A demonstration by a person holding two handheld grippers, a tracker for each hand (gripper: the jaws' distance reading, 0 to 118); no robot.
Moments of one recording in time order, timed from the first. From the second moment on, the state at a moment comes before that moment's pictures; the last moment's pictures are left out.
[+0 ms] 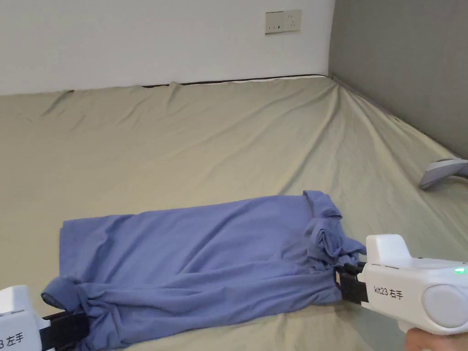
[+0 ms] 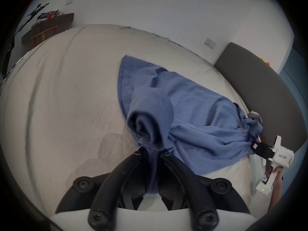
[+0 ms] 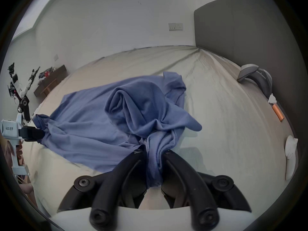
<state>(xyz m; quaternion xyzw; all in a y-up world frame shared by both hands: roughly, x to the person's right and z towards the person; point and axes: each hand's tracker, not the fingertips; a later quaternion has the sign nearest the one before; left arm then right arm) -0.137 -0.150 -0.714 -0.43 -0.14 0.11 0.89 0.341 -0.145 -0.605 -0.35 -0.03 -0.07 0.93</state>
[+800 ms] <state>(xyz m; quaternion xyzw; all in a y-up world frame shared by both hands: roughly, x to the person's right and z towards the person) -0.176 -0.174 -0.573 -0.42 -0.13 0.15 0.89 0.301 -0.148 -0.444 -0.39 -0.07 -0.06 0.92</state>
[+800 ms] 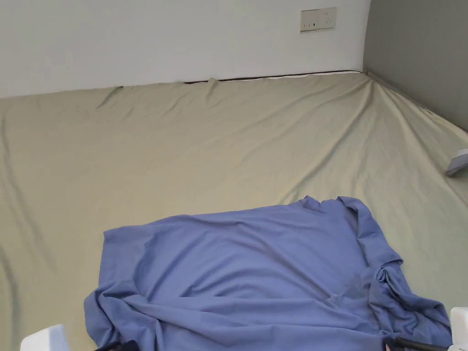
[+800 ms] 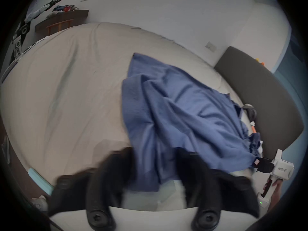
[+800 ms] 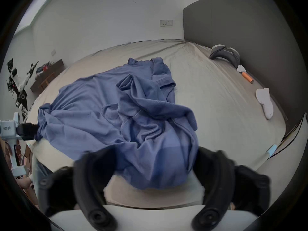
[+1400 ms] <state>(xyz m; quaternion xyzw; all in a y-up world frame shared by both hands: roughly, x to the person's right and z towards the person) -0.156 -0.058 -0.693 -0.31 -0.07 0.05 0.95 0.285 -0.041 -0.571 -0.14 0.05 -0.06 0.99</state>
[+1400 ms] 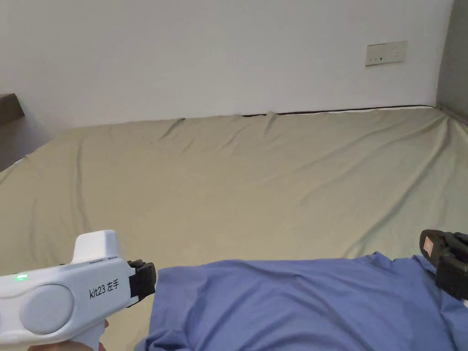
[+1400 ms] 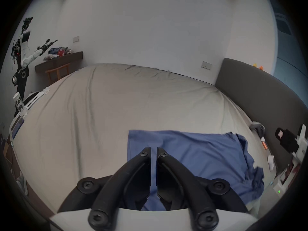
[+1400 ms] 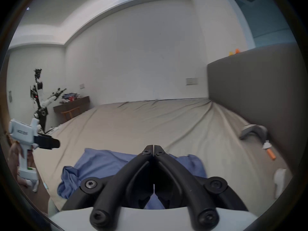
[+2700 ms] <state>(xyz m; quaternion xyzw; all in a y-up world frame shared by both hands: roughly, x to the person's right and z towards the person) -0.108 -0.189 -0.826 -0.43 -0.11 0.00 0.90 0.365 -0.111 -0.702 -0.35 -0.05 -0.04 0.94</state>
